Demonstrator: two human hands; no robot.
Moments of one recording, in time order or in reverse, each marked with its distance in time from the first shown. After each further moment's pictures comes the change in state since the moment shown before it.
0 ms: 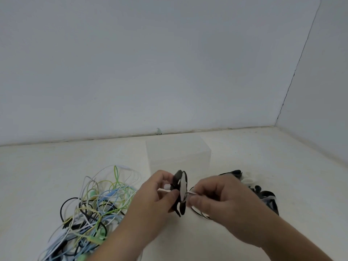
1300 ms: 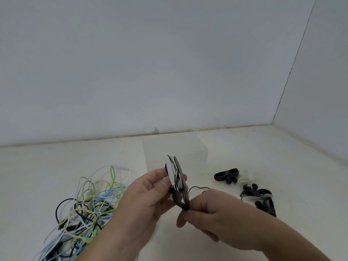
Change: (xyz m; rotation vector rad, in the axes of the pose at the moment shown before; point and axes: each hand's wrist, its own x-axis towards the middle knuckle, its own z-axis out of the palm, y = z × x) left_hand -0.003 0.012 0.000 -0.538 -0.130 -0.102; right_hand -0.001 -0.006 0.000 -0.214 -0.308 0.223
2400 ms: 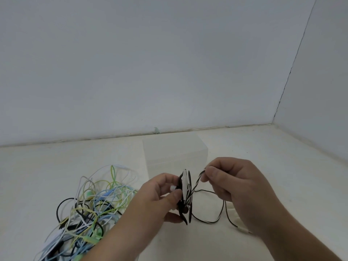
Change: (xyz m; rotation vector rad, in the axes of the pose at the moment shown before) left_hand -0.002 -0.006 0.003 0.379 0.022 -0.019; right_hand -0.003 0.004 -0.008 0.511 0.560 -0.268
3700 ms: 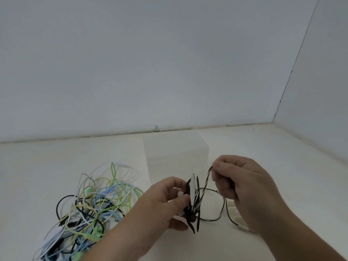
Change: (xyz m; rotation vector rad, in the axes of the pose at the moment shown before) left_hand -0.005 0.001 0.004 -0.006 -0.106 -0.106; right_hand 0.004 0.001 0.000 0.097 0.081 0.117
